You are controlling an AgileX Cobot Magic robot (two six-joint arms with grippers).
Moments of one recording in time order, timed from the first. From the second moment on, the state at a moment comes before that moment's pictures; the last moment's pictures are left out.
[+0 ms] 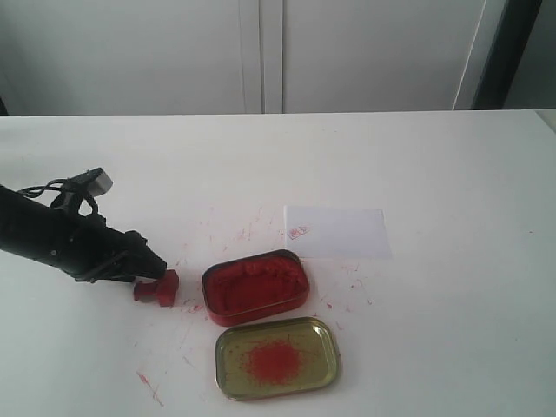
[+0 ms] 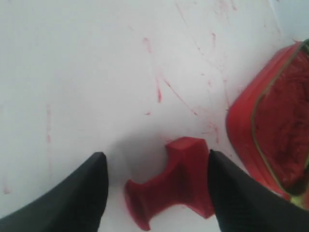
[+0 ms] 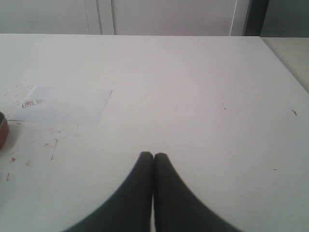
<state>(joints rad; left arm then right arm) -0.10 1.86 -0.87 -1.23 0.65 1.19 0.04 0.00 0.00 0.11 0.36 -0.05</state>
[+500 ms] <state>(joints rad) -0.10 1.77 -0.87 -1.22 0.59 1.18 0.04 0.00 0.00 0.11 0.36 -0.05</state>
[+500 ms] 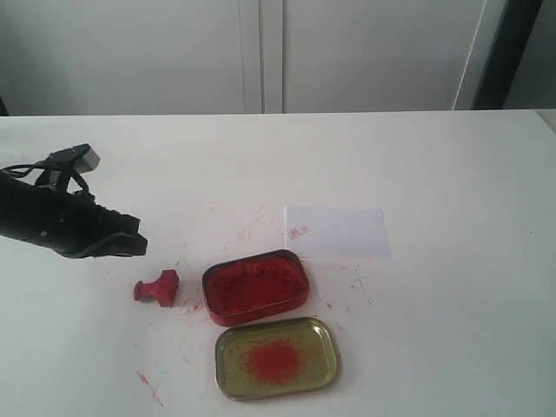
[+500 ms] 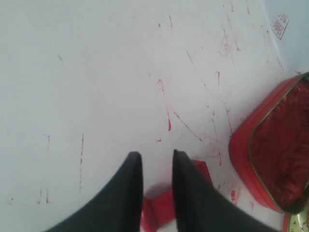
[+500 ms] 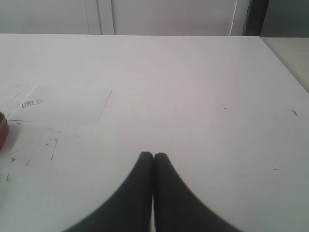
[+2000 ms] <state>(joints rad) -0.10 1.07 -0.43 -1.10 0.31 1.16 0.04 0.00 0.00 0.11 0.36 -0.05</state>
